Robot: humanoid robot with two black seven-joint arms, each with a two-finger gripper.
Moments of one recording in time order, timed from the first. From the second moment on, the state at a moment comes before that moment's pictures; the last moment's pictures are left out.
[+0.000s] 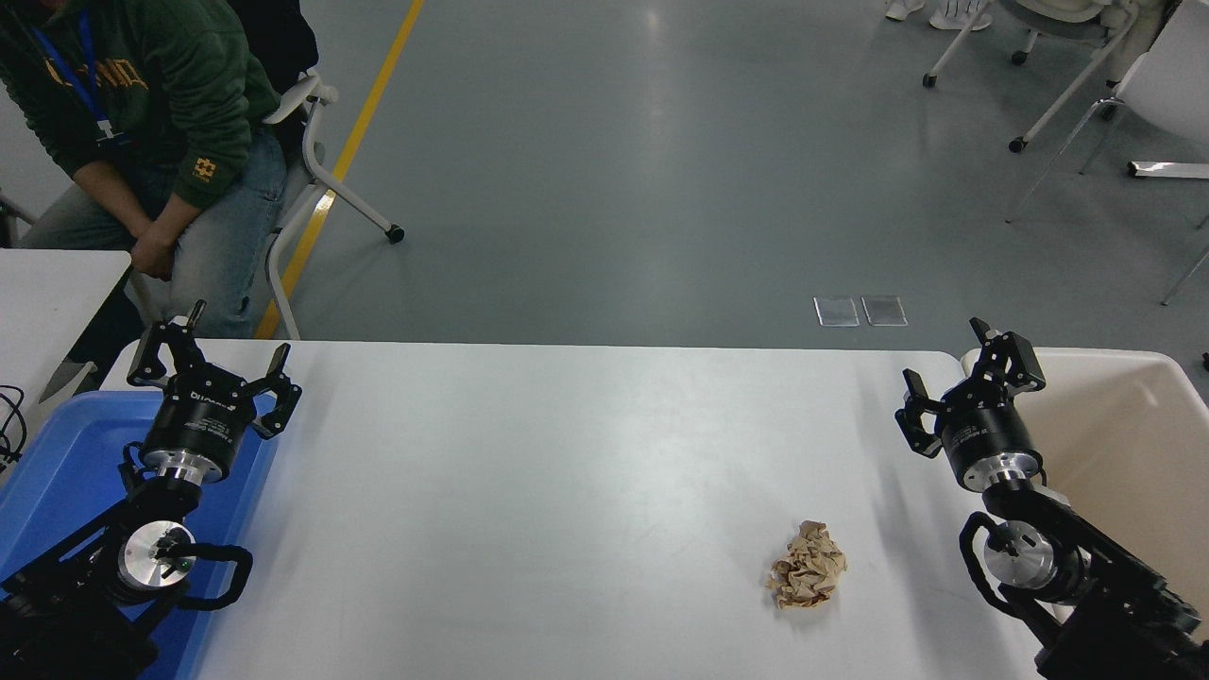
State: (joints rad) left arm -0.42 0.43 -0.90 -0.65 0.01 -0.49 -0.57; right arm 0.47 -0.26 0.89 0.67 -0.22 0.10 0.52
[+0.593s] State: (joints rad) left arm -0.42 0.43 -0.90 -0.65 0.01 -0.49 -0.57; right arm 0.44 -0.35 0.86 0.83 -0.21 0.07 0.44
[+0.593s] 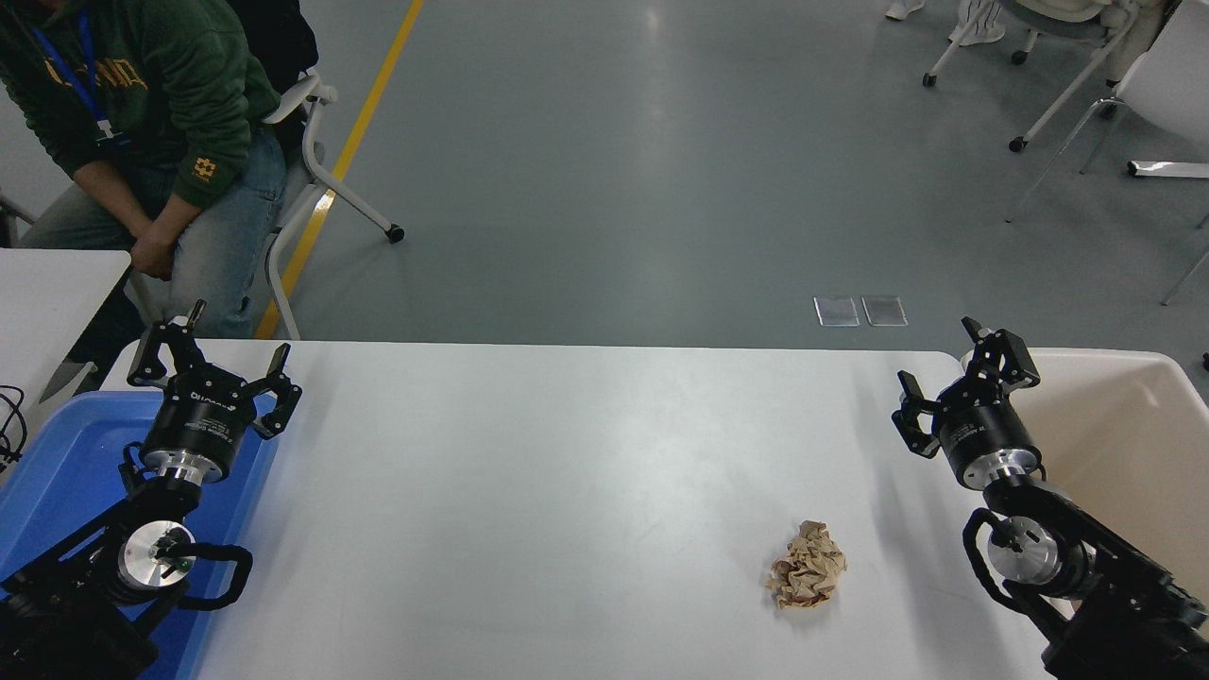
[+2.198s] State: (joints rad) left arm -0.42 0.43 -0.90 -0.65 0.01 -0.49 -0.57; right arm 0.61 -0.89 0.36 1.52 -0.69 0.07 -0.15
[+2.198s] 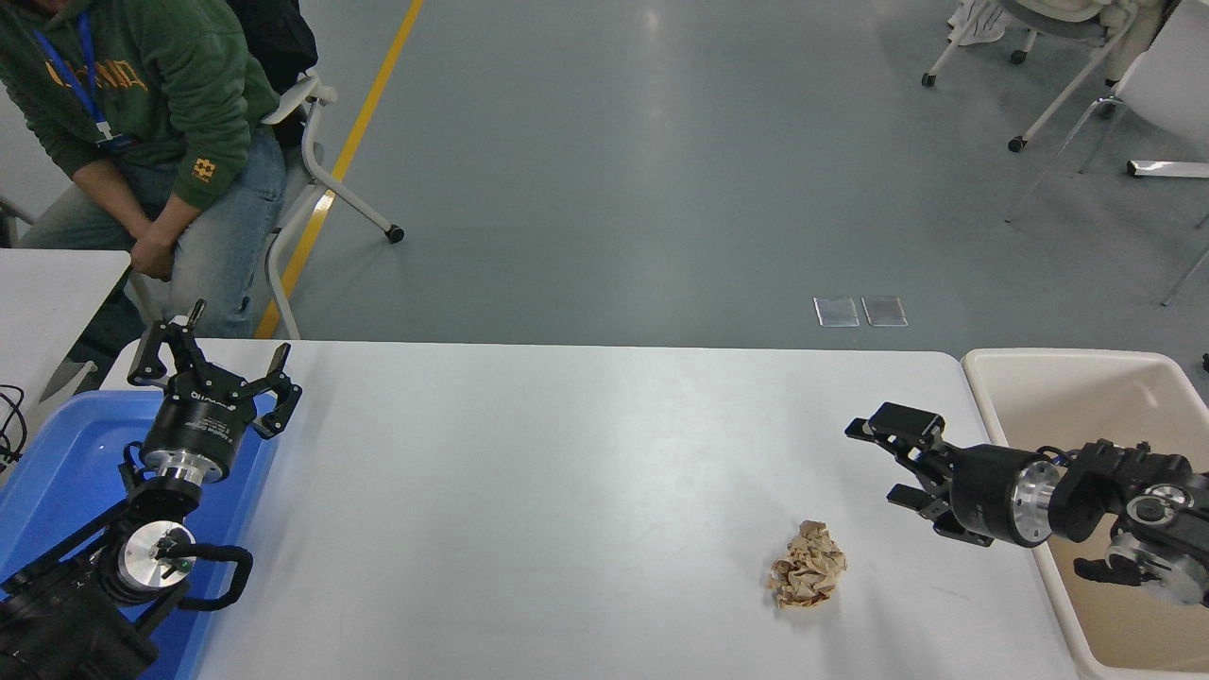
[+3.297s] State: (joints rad) left arm -0.42 0.43 -0.90 -0.65 0.01 -0.49 -0.57; right arm 0.63 -0.73 0.19 1.46 -0.97 0.03 -0.18
